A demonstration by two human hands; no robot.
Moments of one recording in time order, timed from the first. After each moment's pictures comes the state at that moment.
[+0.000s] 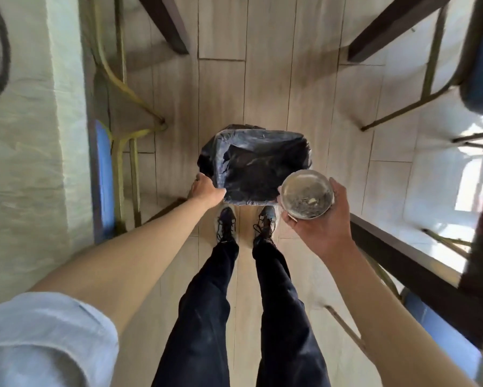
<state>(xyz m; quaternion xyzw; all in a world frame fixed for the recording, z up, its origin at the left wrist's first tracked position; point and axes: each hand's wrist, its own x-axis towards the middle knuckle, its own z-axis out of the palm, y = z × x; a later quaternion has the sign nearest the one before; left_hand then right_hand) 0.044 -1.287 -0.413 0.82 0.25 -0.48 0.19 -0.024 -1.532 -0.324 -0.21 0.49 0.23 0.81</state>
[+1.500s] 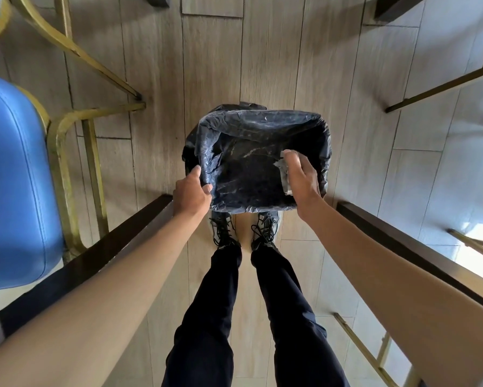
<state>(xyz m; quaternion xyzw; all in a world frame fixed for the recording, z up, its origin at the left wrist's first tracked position) 0.017 -1.285 -0.500 0.87 0.21 -0.38 0.21 0.011 -1.510 -0.530 -0.64 0.48 0.28 0.53</state>
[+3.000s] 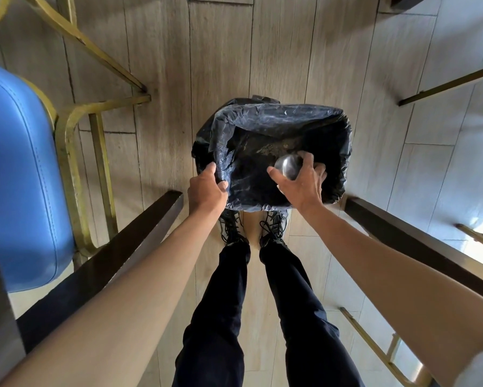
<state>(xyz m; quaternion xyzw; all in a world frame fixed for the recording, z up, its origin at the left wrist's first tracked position) 0.018 -1.279 -0.505 0.86 0.23 -0.39 0.25 -0.002 -1.475 -0.545 -0.81 0.36 0.32 0.34</state>
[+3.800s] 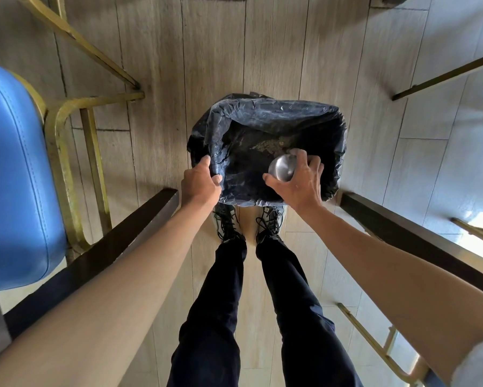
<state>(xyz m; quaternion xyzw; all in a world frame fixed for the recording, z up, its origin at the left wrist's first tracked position) 0.019 -1.279 -0.509 0.87 0.20 -0.40 0.22 -0.019 -1.487 -0.542 -0.86 0.28 0.28 0.32</state>
